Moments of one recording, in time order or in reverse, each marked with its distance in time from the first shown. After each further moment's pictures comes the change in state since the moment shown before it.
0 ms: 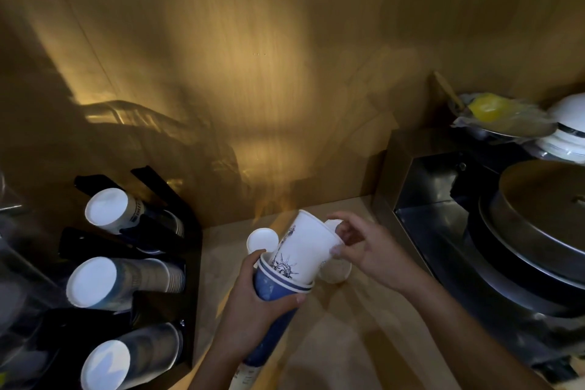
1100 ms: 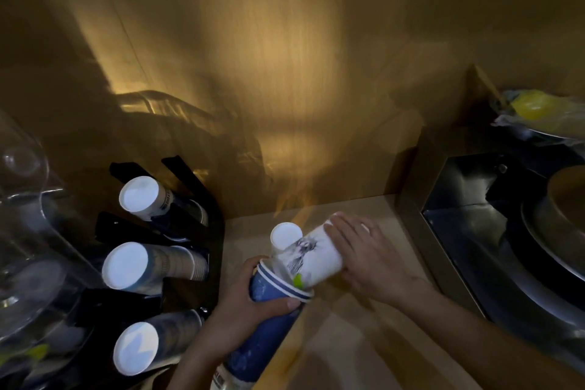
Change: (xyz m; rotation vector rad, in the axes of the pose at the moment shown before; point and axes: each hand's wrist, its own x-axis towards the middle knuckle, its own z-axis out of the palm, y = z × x) left_hand -0.004 -0.011 -0.046 -0.052 -0.128 -0.179; right_hand 0.018 0.023 0.044 -1.129 0.069 -0.572
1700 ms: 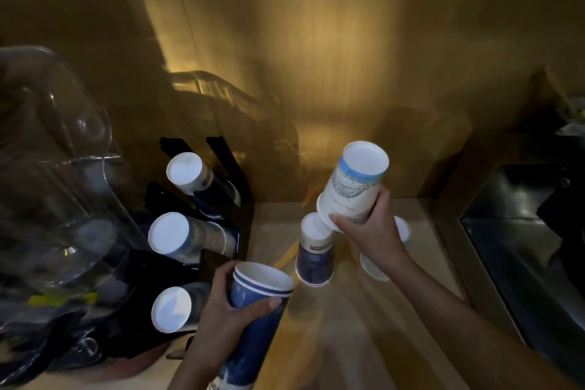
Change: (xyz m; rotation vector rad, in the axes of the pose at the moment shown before) left_hand -0.046 -0.028 -0.024 -0.178 0.338 -0.082; right_hand 0.056 -0.022 0.007 1.283 0.199 0.787
